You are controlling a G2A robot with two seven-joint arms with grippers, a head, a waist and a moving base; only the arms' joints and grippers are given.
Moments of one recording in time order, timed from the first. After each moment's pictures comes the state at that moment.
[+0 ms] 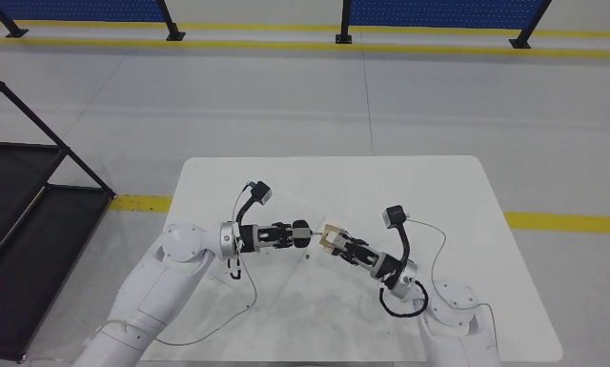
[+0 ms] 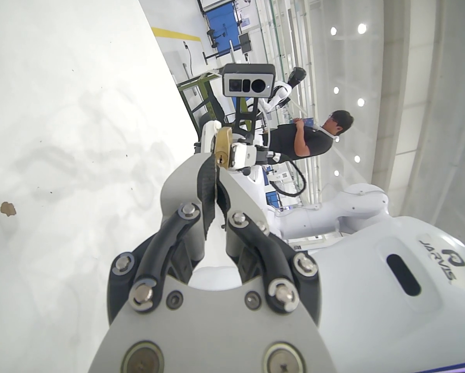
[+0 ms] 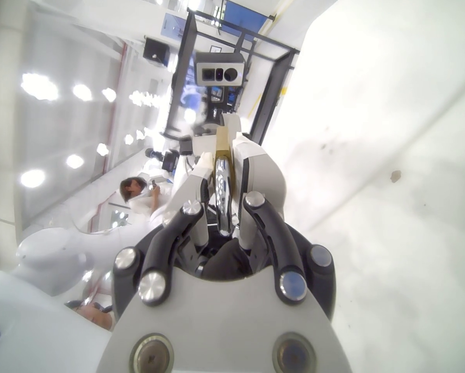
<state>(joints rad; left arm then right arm) 1.34 -1.04 -1.22 -1.55 -0.38 -0.32 -1.05 -1.62 -1.50 1.40 -1.75 -0.11 -0.26 0.93</state>
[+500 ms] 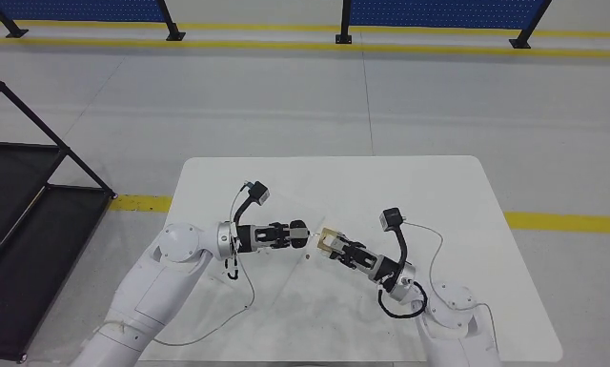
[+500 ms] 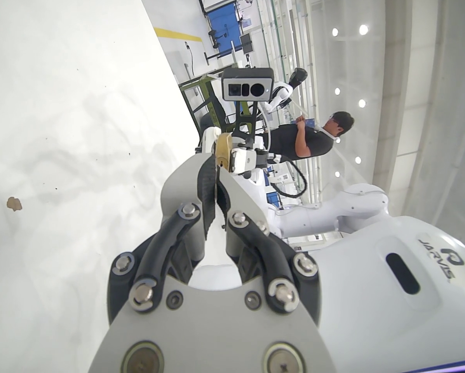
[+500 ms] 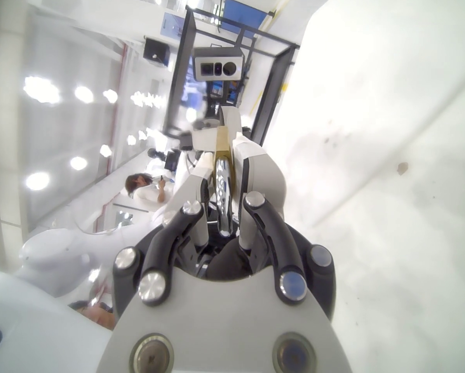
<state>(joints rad) 1.35 -1.03 -1.24 -1.55 -0.39 -0.32 -1.07 -1.61 -1.47 1.37 -1.75 -0.05 -0.21 0.95</state>
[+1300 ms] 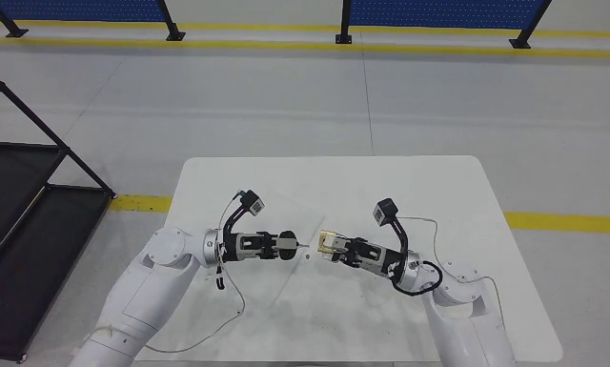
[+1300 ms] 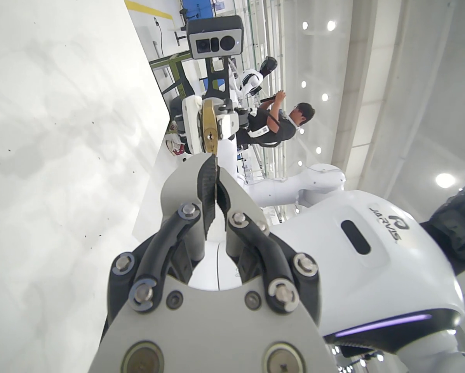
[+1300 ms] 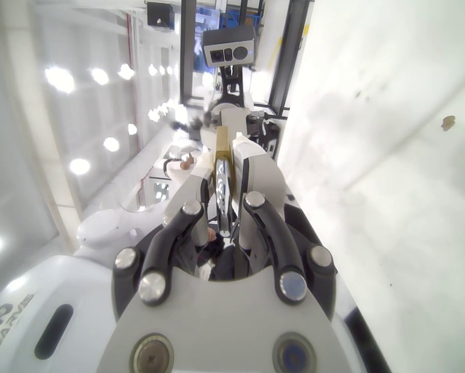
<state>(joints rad) 1.39 -1.02 -1.28 -1.52 -0.55 -0.30 -1.23 -1.50 -1.42 1.37 -1.69 0.10 -0.05 1.11</state>
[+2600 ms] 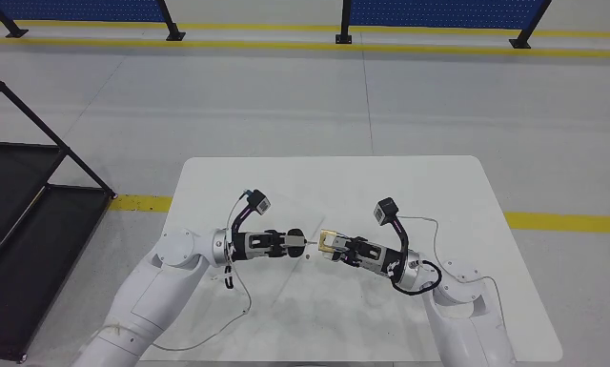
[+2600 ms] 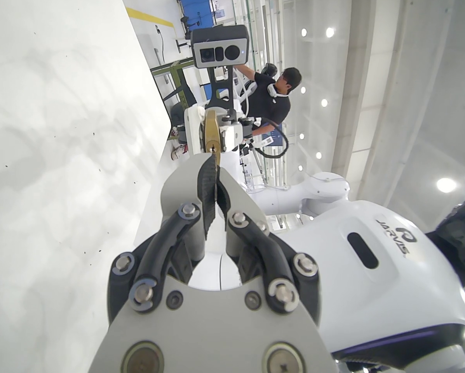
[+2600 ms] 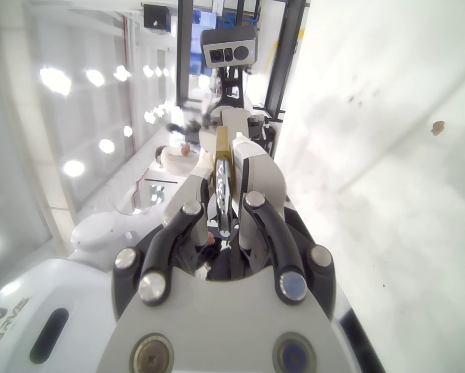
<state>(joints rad) 1.37 -1.03 -1.23 -1.51 -0.54 -0.32 -1.16 -1.50 -1.42 1.37 -1.69 0.10 -0.05 1.11</state>
